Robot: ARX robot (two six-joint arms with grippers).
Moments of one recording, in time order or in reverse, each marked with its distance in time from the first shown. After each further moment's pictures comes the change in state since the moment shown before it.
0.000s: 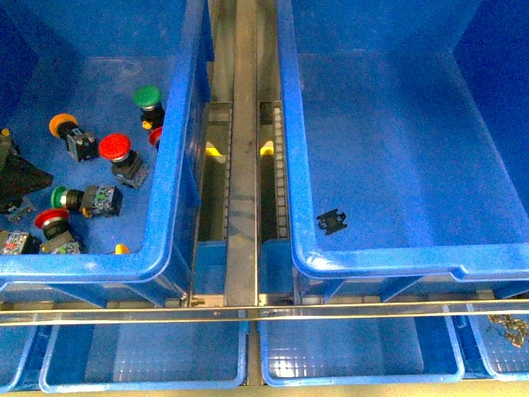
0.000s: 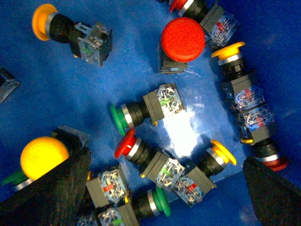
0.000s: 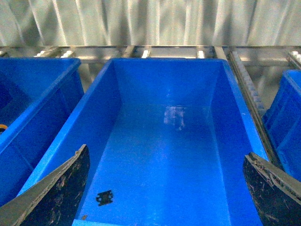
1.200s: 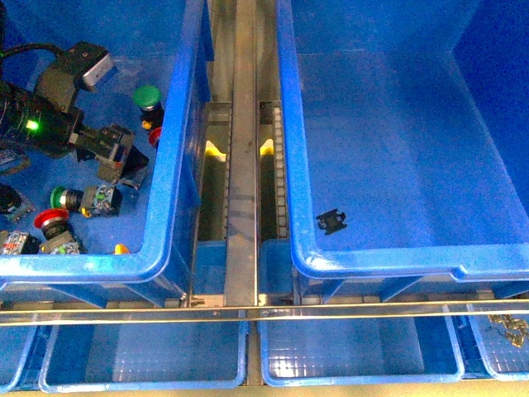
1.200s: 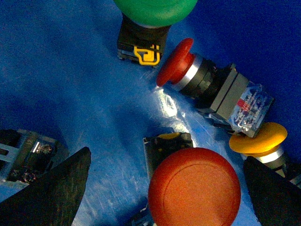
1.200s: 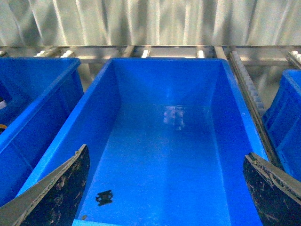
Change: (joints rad) left arm -0.121 0.475 0.394 0.116 0.015 -0.045; right arm 0.000 0.000 0.000 0.000 0.000 0.000
